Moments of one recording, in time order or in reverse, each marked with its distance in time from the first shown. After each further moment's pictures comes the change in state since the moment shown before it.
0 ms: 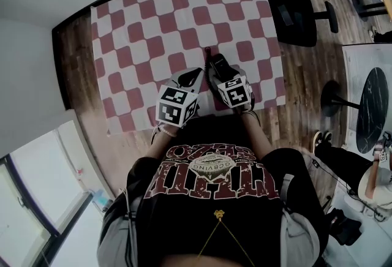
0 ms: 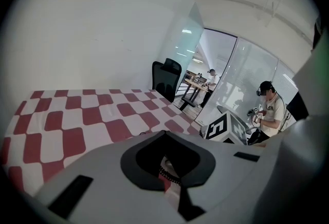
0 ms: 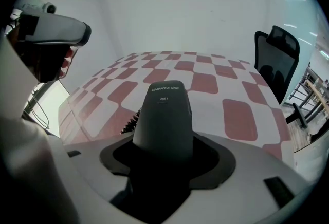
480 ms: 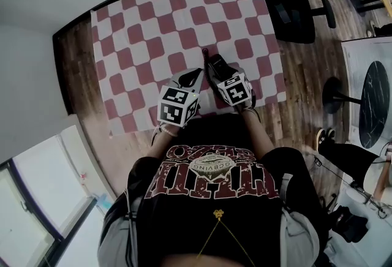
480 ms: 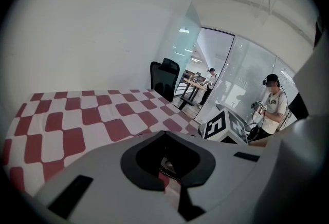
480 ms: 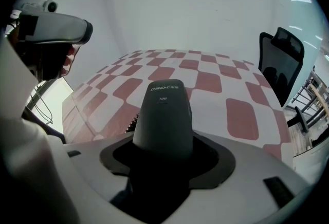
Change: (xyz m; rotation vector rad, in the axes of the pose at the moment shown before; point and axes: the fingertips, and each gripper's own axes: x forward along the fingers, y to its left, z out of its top) left arm -0.005 -0.008 -0.004 0.031 0.000 -0.007; right arm -0.002 0.008 -0.003 -0.038 0.009 0.029
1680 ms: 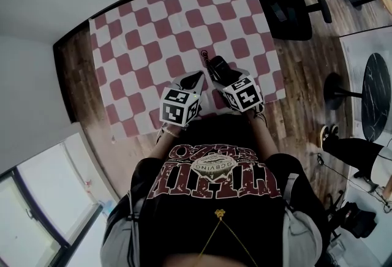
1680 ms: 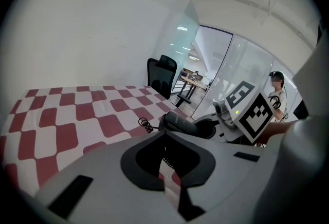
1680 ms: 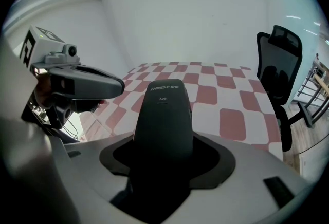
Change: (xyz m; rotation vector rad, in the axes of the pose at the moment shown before) left arm 0.008 -0.012 -0.011 0.004 0.033 -0.035; right arm -0.064 0.013 0.021 0.060 -0.038 0.075
